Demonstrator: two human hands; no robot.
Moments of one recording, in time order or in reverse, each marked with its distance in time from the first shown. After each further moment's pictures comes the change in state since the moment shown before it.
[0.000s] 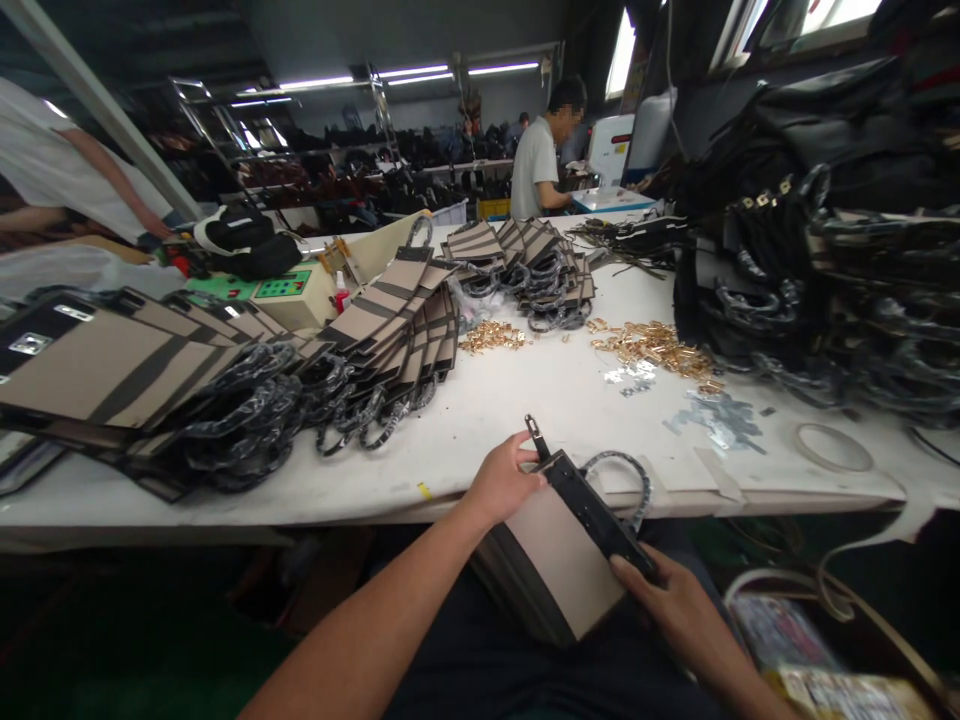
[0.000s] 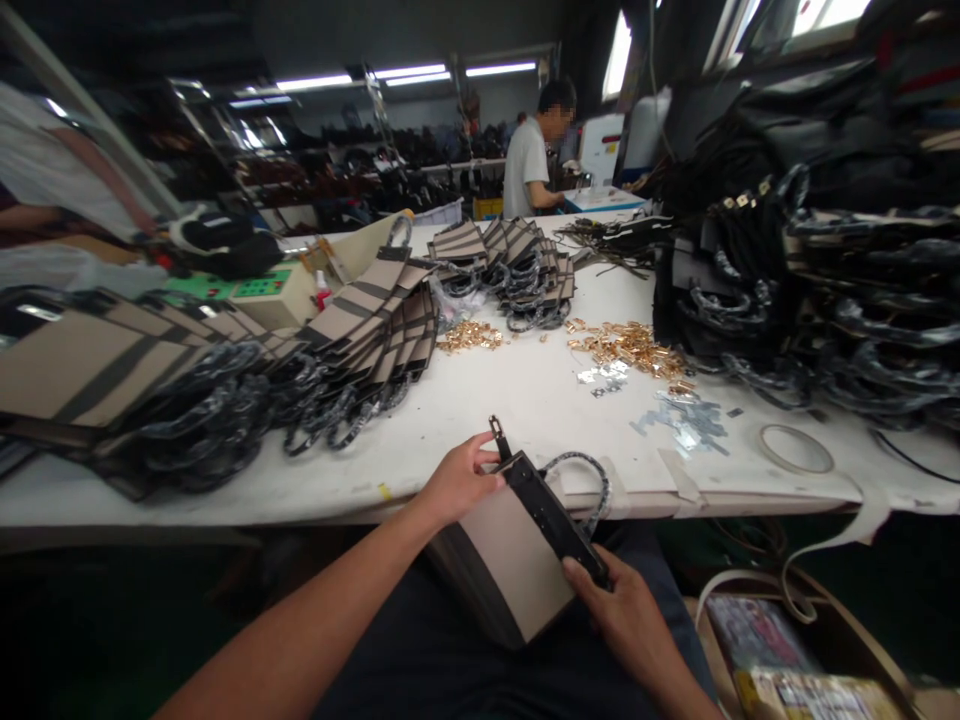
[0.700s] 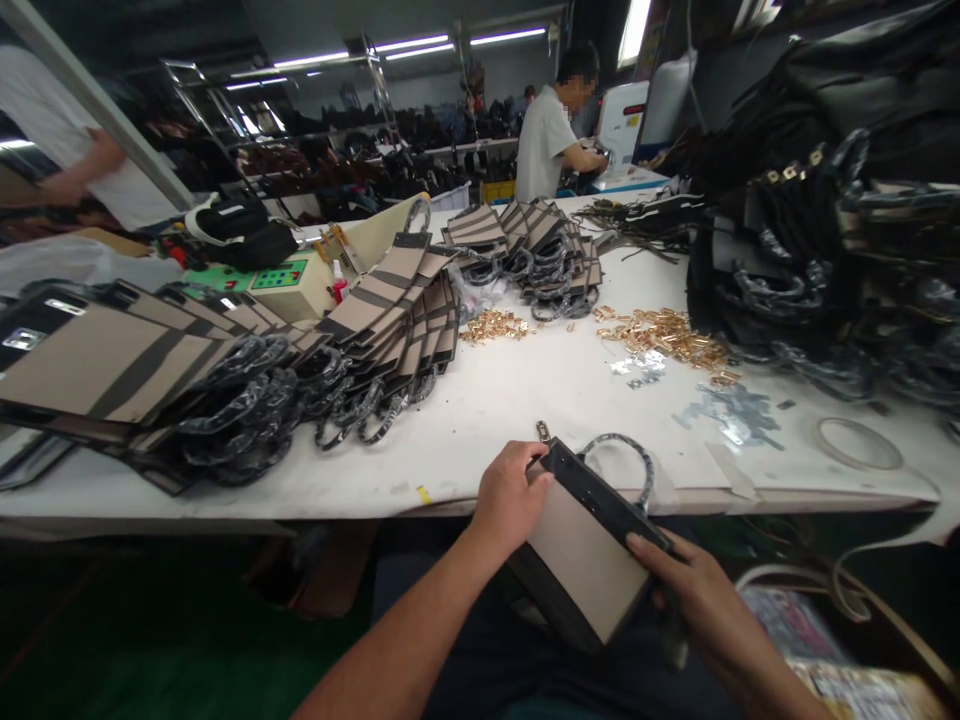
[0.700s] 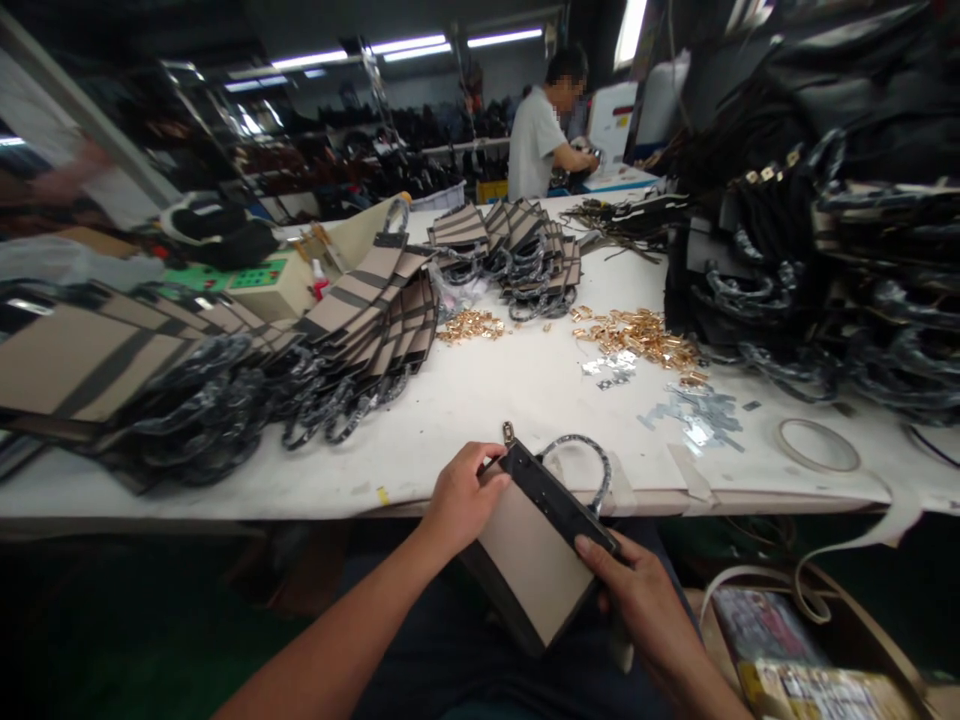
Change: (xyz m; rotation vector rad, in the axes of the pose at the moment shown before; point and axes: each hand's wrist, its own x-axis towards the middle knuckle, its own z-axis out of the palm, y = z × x) left_hand -0.019 0.004 0.024 0.265 0.273 0.195; right_hand 0.008 -0.015 -0.012 0.274 0.058 0.131
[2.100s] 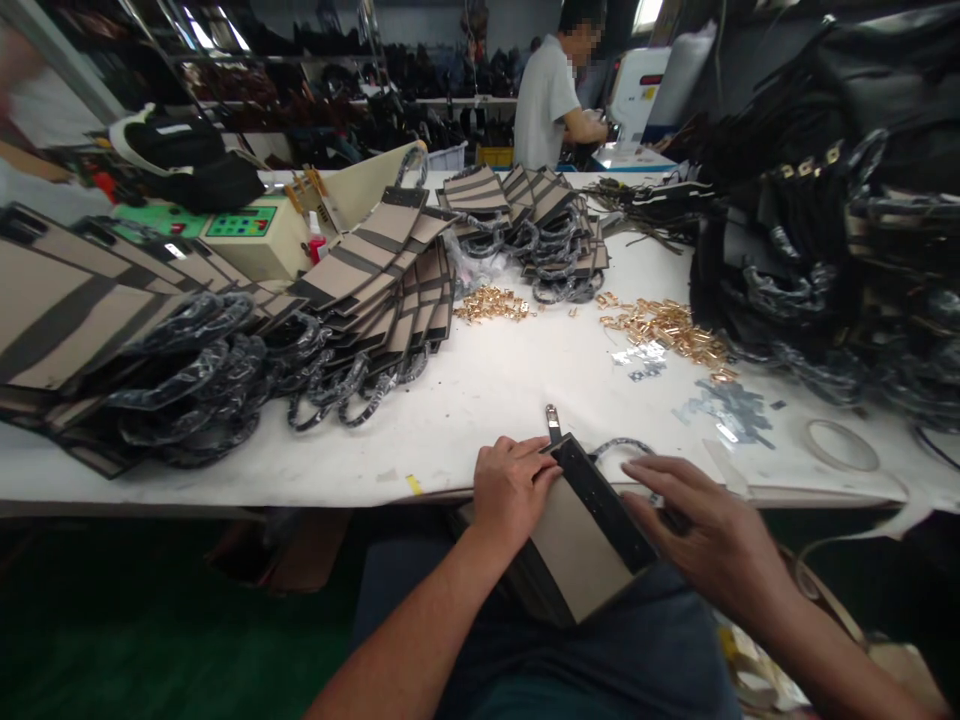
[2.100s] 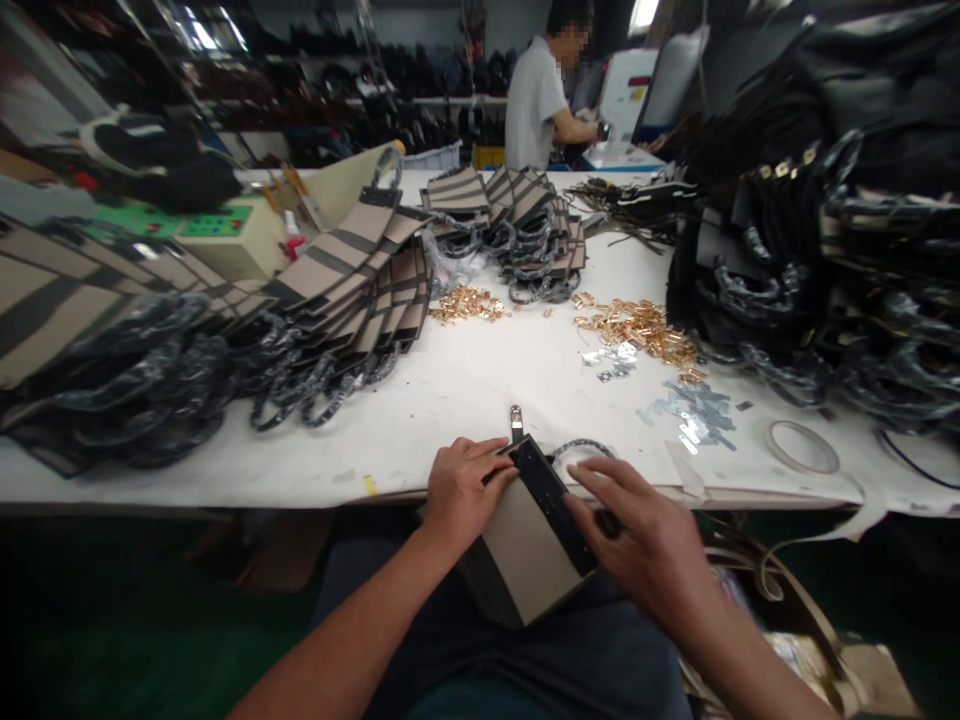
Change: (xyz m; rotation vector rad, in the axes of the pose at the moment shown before) left_hand -0.003 -0.024 0.018 0.233 0.088 0.192; right_hand 0.020 -0.064 -0.011 -0.887 0.209 -0.908
